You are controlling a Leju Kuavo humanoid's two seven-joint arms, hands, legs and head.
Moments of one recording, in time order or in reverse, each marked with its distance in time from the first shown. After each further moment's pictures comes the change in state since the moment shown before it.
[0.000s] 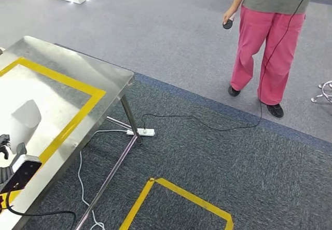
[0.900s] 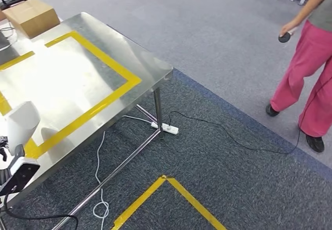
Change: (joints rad) left arm -0.001 -0.004 0.006 -0.002 0.016 -0.007 -0.001; right arm -0.006 0.005 0.010 -0.001 -0.008 0.000 -0.002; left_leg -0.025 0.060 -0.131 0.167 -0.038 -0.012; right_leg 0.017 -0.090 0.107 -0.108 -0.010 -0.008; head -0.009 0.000
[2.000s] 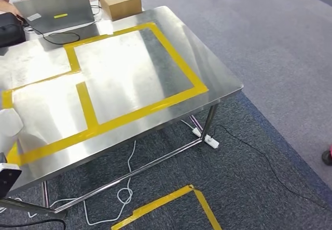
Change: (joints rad) left arm 0.052 -0.021 0.113 -0.005 0.042 -0.043 -0.022; right arm -0.005 0.012 0.011 0.002 -0.013 0.005 0.014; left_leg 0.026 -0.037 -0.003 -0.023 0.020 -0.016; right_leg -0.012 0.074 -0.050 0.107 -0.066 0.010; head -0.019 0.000
